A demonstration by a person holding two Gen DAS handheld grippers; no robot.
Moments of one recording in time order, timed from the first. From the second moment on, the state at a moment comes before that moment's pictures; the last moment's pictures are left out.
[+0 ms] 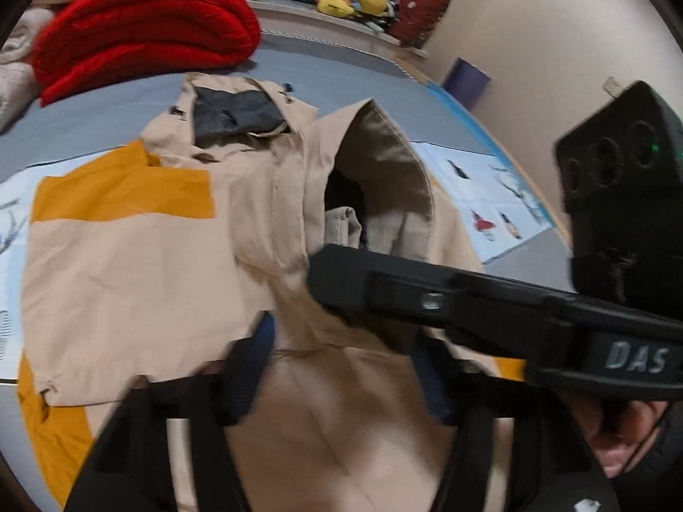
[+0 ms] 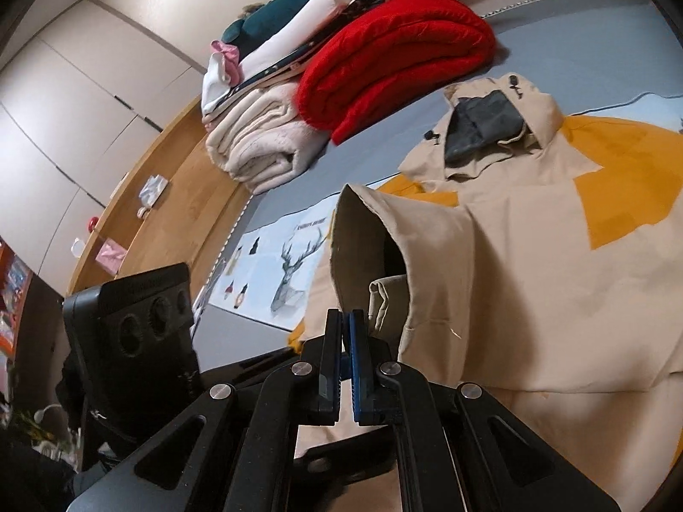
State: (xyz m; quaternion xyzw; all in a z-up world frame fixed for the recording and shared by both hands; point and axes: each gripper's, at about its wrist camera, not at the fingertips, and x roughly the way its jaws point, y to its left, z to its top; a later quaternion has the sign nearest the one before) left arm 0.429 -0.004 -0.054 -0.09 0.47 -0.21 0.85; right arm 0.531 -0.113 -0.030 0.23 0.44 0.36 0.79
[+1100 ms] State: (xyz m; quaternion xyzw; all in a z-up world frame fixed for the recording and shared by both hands) left arm 0.425 0.226 -0.121 -0.37 0.53 0.12 0.75; right arm 0.548 -0.289 -0.148 0.33 0.58 -0.14 0.73
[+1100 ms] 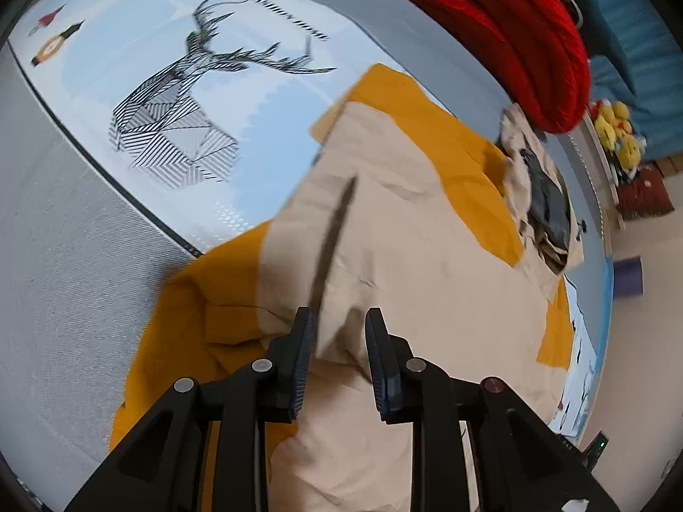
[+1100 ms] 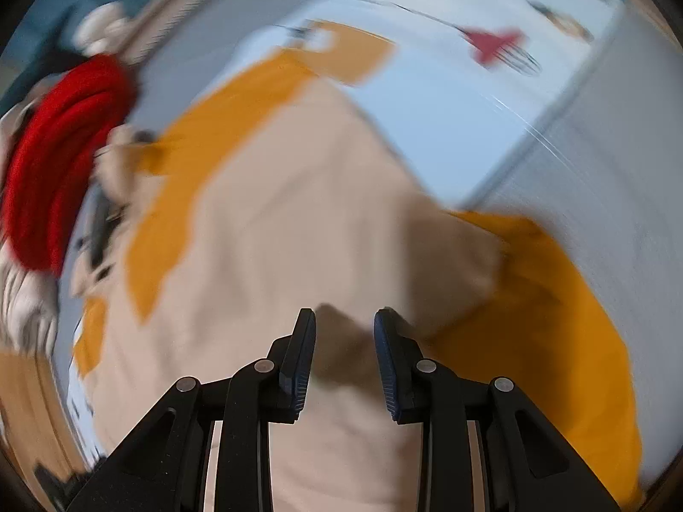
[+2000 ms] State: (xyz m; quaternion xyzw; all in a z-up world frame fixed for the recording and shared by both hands) left arm 0.444 0.188 -0.114 -0.22 0.55 0.12 0.80; right arm 0.567 -0.216 -0.120 0.07 0.60 -0.06 0.79
